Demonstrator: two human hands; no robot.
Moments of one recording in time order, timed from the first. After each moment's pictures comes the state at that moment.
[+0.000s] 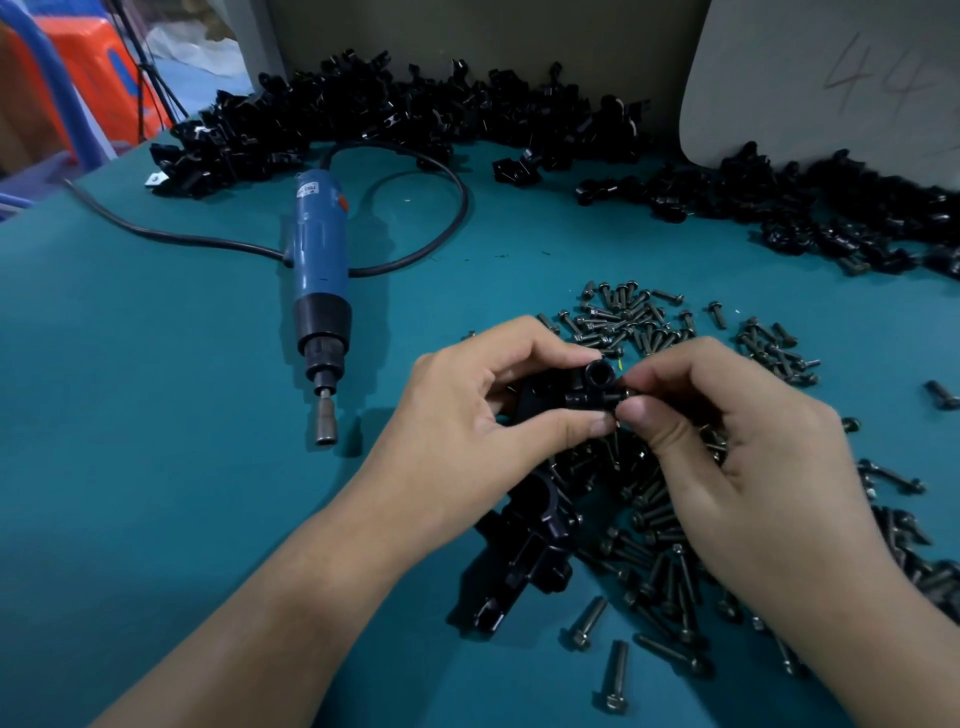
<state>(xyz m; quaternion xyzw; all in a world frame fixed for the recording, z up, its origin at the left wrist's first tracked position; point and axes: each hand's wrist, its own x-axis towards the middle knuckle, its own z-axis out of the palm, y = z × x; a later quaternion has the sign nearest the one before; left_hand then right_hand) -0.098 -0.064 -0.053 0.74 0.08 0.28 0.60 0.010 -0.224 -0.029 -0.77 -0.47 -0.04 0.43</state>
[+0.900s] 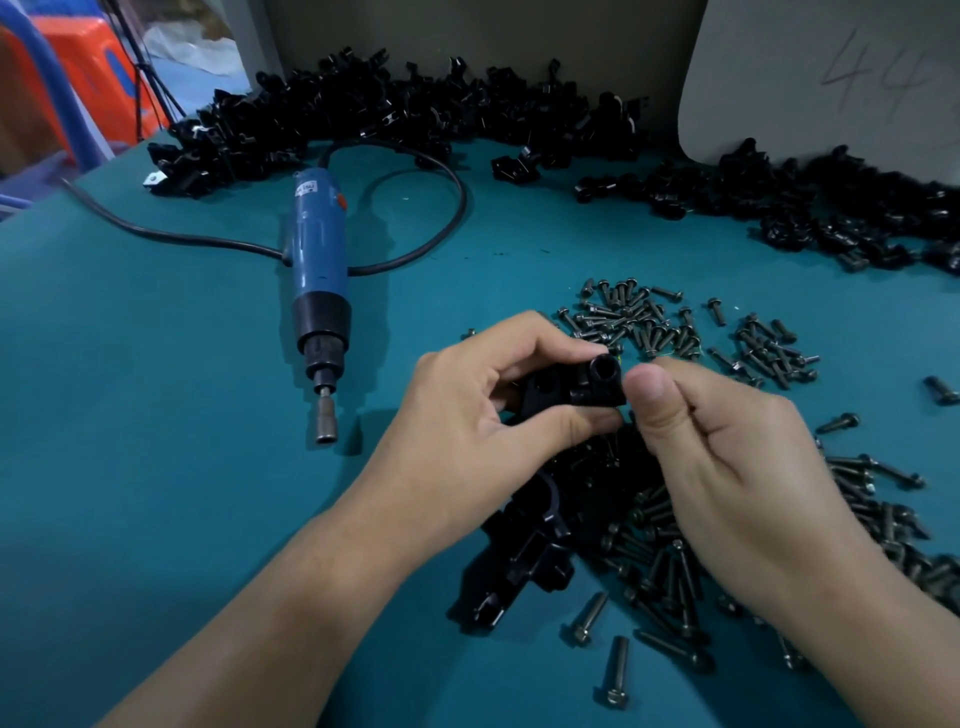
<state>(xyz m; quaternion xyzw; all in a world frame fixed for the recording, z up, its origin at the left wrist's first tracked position) -0.097 -0.068 -0.051 0.74 0.06 0.30 0.61 0.010 -0.222 -0.030 -0.79 -0.47 0.03 0.39</state>
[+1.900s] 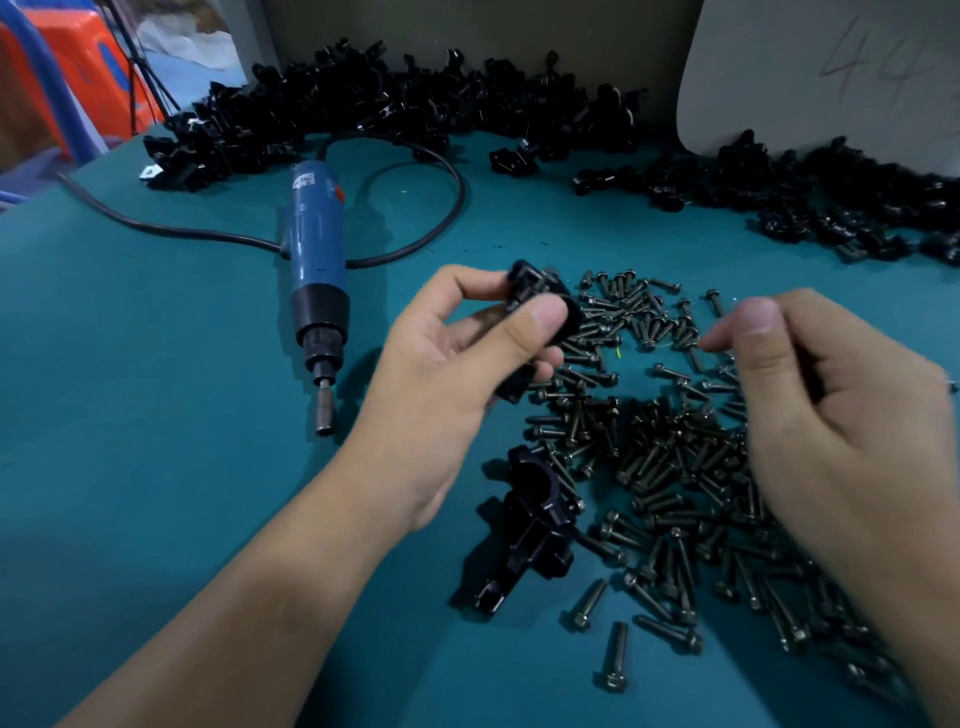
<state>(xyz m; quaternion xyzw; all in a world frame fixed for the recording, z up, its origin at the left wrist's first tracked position) -0.098 -0.064 -0.036 0.55 0.14 0.29 0.77 0.020 -0.237 -0.011 -0.79 -0.40 -0.06 0.46</state>
